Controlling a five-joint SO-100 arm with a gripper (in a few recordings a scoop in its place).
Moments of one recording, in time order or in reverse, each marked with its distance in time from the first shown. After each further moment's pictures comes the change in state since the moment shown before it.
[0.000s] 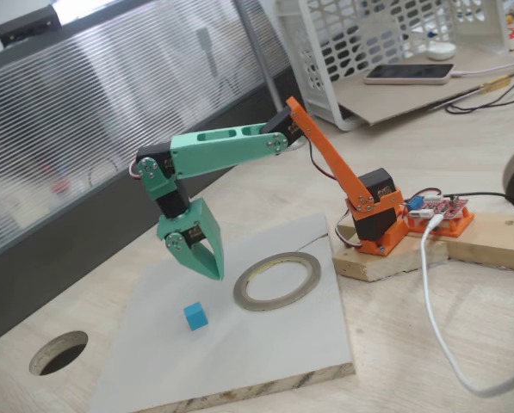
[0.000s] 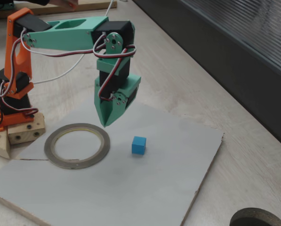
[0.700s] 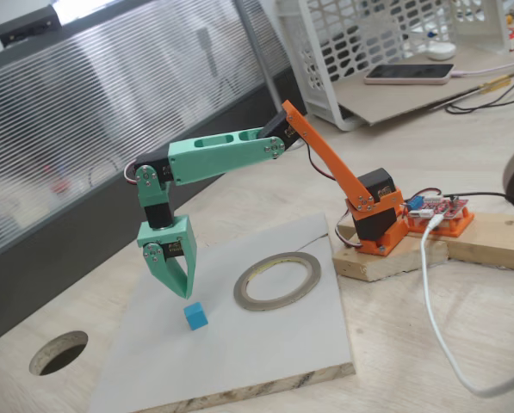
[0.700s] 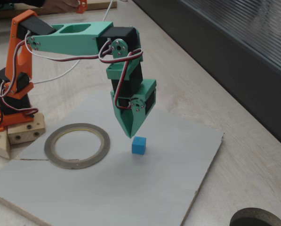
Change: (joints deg) arm 0.0 -1.6 -0.1 -17.6 0.0
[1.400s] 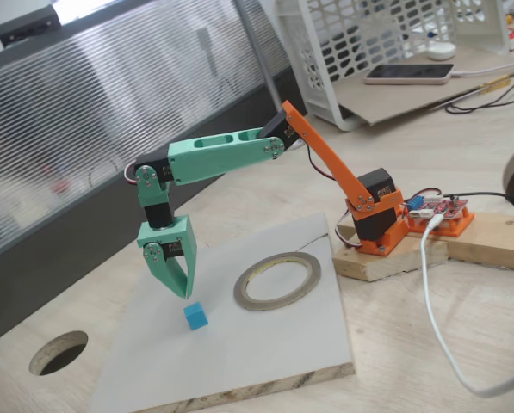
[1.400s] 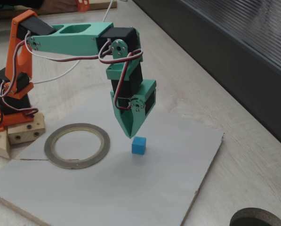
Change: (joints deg) arm 0.0 0.0 0.0 0.0 0.0
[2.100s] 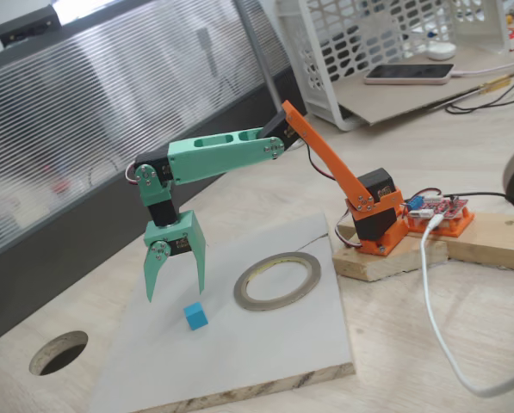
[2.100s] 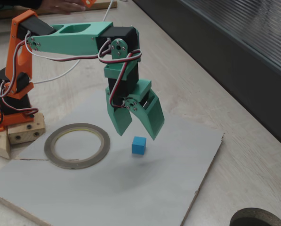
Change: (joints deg) arm 0.0 0.0 -0.5 6.7 0.0
